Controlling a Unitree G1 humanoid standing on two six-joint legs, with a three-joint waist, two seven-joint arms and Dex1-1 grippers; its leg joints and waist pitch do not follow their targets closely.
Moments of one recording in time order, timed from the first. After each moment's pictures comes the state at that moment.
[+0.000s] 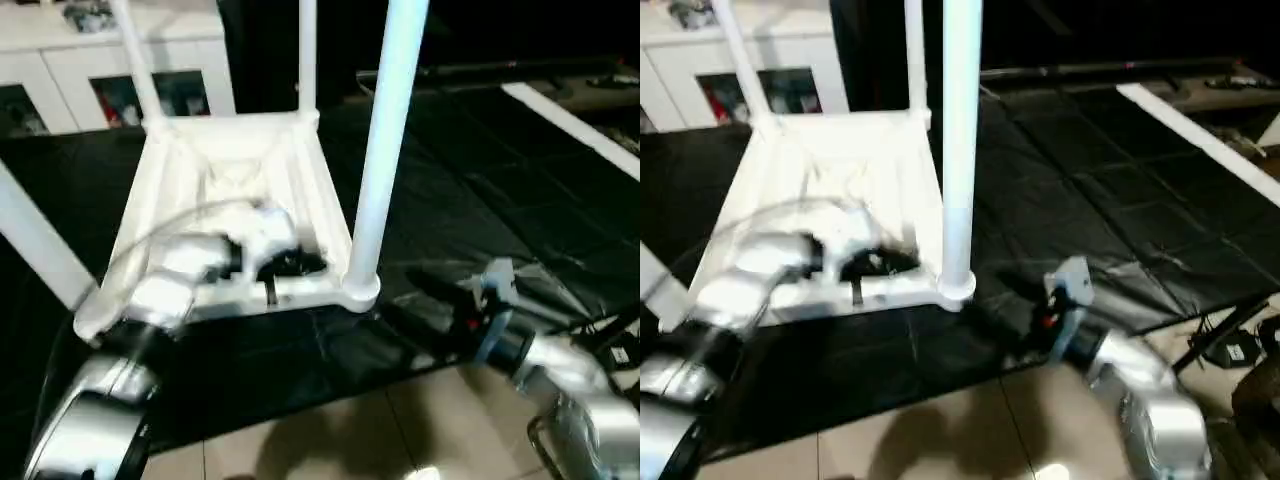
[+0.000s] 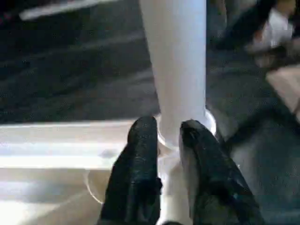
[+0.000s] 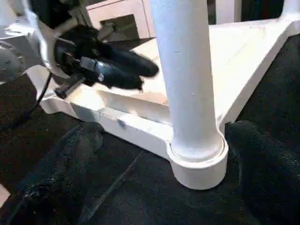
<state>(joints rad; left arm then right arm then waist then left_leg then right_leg) -0.62 0.35 -0.14 0.49 -0.09 0.01 -1.14 -0.03 -0.27 -0.07 -0.17 0.40 0.43 0.83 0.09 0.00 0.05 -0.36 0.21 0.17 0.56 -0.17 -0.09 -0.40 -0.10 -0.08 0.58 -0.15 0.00</state>
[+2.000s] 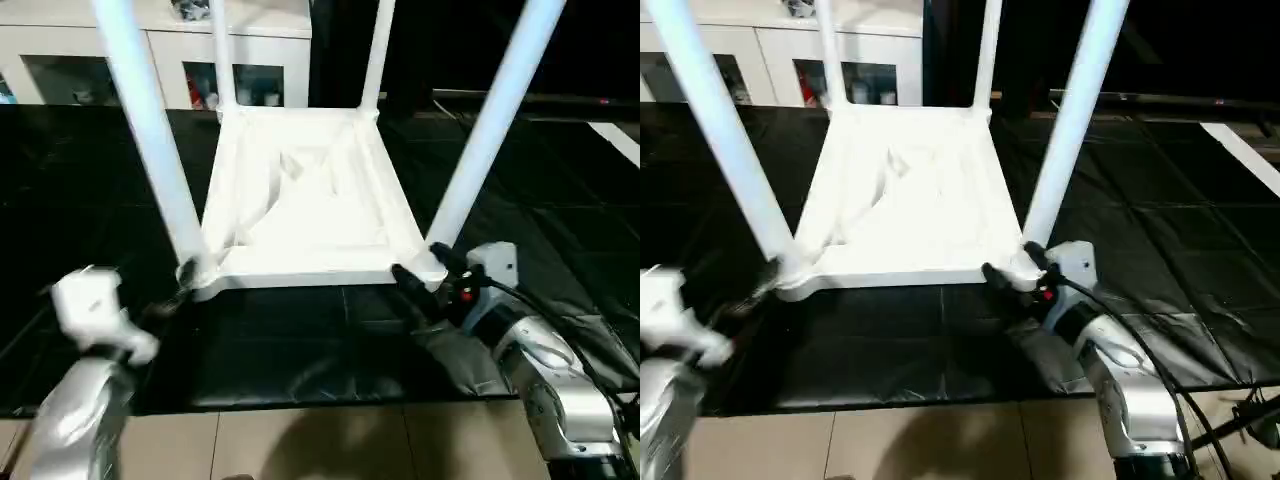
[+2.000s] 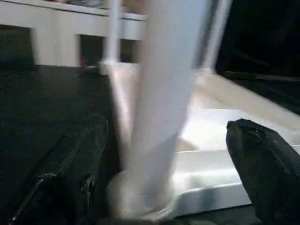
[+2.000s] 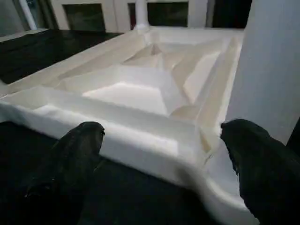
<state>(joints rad) 0.07 0.15 0.24 -0.23 -0.25 0.16 -0.40 -0.09 -0.24 -0.04 0.02 0.30 0.23 0.58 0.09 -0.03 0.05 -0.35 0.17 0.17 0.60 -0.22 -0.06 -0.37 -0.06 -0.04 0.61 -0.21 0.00</state>
